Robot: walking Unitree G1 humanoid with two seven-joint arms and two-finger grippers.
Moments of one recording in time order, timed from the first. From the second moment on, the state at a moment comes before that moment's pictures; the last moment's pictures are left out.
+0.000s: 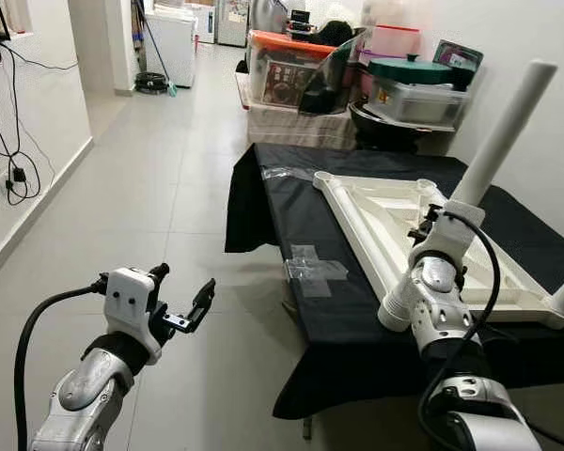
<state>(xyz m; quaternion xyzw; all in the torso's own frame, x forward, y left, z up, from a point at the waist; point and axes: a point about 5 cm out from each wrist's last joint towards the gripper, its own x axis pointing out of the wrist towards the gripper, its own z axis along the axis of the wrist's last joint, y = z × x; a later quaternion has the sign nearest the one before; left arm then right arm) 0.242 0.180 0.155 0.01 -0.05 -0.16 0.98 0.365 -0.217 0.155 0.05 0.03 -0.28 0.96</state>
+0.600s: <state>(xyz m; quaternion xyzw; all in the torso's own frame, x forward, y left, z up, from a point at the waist) 0.244 0.181 0.153 0.01 -0.05 -0.16 0.99 0.363 -0.208 0.155 0.05 0.03 -0.30 0.95</state>
